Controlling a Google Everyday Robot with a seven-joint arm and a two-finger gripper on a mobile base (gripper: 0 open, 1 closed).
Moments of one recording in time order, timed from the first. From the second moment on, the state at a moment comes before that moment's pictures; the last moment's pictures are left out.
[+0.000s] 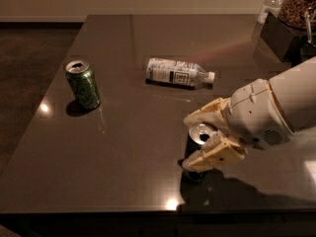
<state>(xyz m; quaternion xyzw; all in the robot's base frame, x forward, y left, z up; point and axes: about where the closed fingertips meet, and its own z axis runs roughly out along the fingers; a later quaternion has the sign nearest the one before) 0.366 -0.068 0.914 -0.62 0.68 0.24 0.31</state>
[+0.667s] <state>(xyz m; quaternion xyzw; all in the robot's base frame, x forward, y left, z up) 0.383 -0.070 0.929 -0.62 0.70 0.21 0.29</state>
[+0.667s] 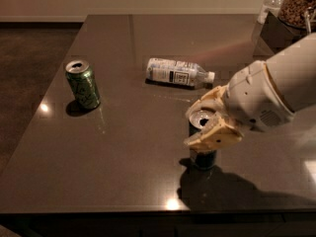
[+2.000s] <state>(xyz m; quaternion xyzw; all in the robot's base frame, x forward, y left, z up) 0.463 -0.099 0.896 -0.66 0.75 0.07 0.06</state>
